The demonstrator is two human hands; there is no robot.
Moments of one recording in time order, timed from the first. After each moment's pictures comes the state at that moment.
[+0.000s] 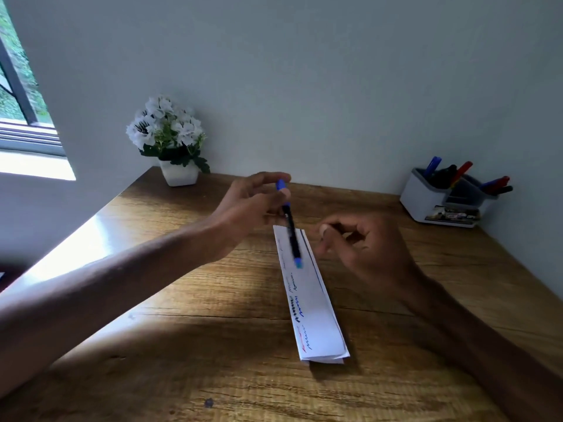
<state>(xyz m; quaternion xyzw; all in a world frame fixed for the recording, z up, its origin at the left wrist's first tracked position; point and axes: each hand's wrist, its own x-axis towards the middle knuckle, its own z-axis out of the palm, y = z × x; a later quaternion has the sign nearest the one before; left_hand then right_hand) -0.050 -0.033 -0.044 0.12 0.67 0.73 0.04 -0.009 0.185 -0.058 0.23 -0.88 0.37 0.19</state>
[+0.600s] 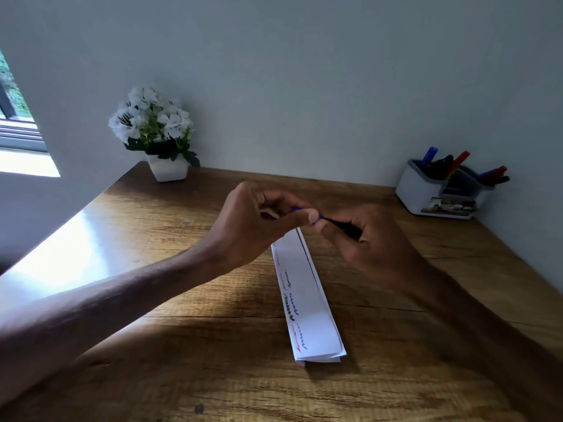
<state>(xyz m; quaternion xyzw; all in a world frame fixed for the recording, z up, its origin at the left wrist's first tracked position) -0.036 -0.018 -0.061 0.28 0.77 0.56 -0.12 -0.012 0.192 -0.050 0.29 -0.88 0.35 0.16</state>
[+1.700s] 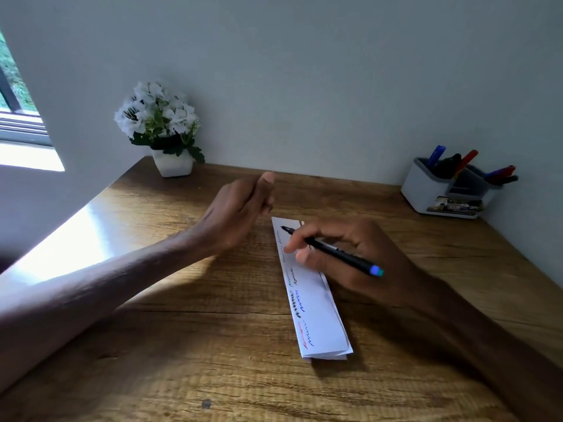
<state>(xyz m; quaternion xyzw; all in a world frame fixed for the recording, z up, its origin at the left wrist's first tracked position) -0.068 -0.048 -0.075 0.23 0.84 0.47 -0.15 -0.005 0.181 -0.055 0.38 -0.86 0.34 0.07</state>
